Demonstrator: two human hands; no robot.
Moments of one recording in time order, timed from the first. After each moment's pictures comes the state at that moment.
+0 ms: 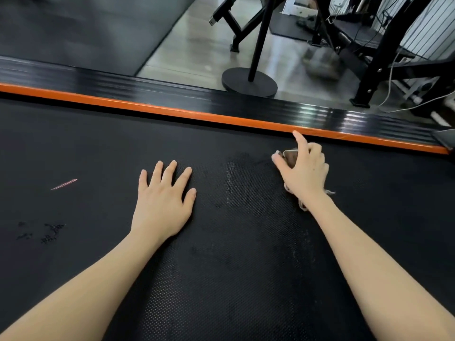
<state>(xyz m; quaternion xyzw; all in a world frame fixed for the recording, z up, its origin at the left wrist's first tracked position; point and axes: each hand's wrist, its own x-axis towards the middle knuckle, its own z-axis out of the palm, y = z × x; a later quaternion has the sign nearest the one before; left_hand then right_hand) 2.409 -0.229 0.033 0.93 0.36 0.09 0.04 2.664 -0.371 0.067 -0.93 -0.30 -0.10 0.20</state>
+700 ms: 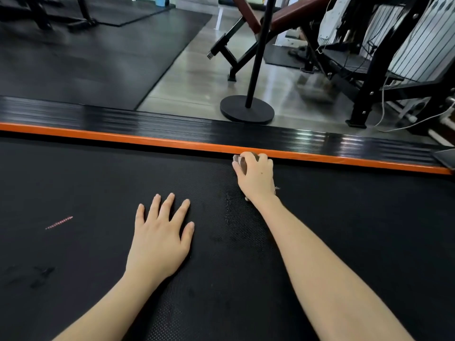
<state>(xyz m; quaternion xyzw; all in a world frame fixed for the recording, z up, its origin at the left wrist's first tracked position) 2.413 -0.228 0.031 0.93 0.36 0.09 0.03 2.653 -0.267 0.049 -0.89 -0.37 -0.09 0.26</state>
